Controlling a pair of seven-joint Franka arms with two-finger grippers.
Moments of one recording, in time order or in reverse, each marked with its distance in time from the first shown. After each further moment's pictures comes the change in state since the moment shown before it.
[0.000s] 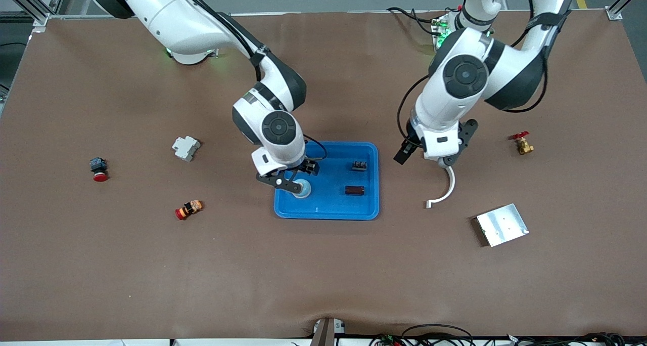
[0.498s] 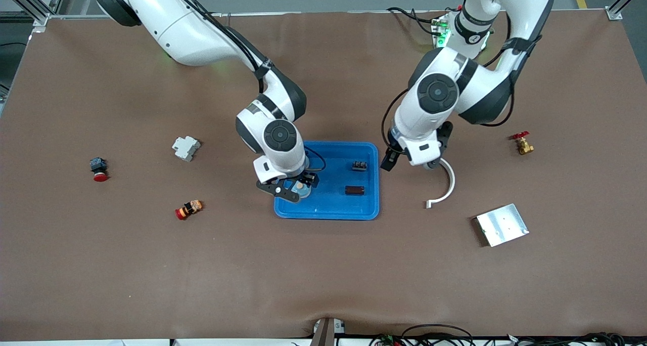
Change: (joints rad) left arm -0.053 0.099 -0.001 -0.004 0.000 0.096 -0.171; right arm 0.015 0.046 -0.051 0.009 -0.037 0.089 0.029
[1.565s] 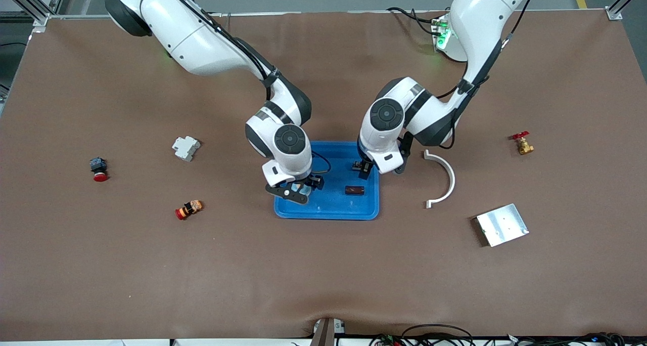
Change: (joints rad) left arm -0.086 0.213 0.000 -0.005 0.177 0.198 -0.324; right arm 0.027 0.077 0.000 0.030 -0.051 0.043 0.003
